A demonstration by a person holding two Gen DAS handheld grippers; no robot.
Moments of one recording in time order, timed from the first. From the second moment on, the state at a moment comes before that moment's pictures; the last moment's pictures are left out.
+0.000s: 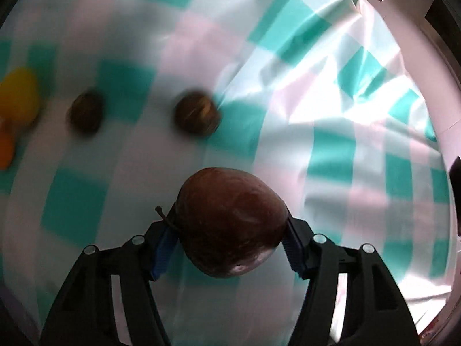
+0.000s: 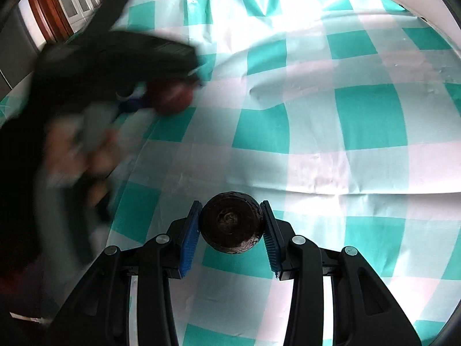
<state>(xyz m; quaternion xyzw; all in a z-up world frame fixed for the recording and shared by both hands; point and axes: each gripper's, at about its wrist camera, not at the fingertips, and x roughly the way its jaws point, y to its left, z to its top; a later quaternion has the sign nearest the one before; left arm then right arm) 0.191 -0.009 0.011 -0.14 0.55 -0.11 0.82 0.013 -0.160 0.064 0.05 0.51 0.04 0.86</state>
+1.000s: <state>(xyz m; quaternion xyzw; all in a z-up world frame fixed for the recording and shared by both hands) -0.218 0.134 0.243 -0.06 0.41 -0.05 0.91 -0.228 -0.217 0.265 -0.05 0.35 0.12 0.93</state>
